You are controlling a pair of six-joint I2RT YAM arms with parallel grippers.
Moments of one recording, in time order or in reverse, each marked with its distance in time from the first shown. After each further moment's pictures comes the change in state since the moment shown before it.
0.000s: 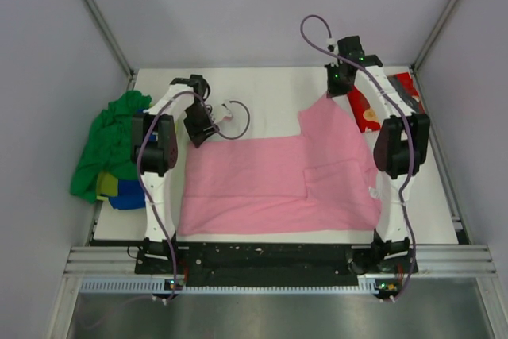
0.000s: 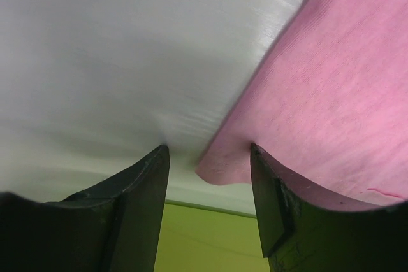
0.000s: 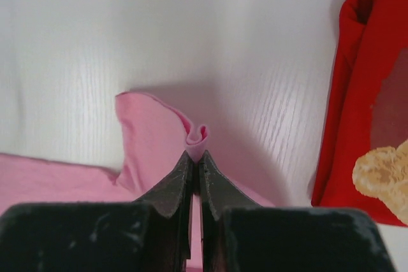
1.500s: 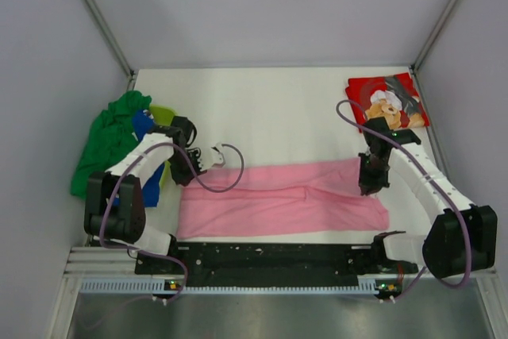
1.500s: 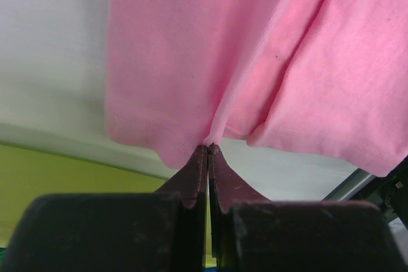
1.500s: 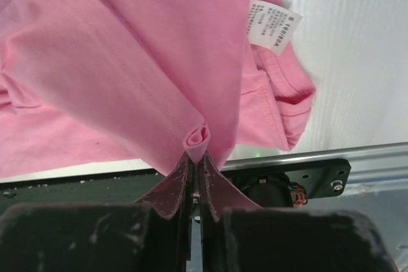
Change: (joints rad) left arm -0.023 -0.745 -0.844 0.117 0.080 0.070; right arm 0.000 -0.933 -1.092 -0.332 0.088 0.299
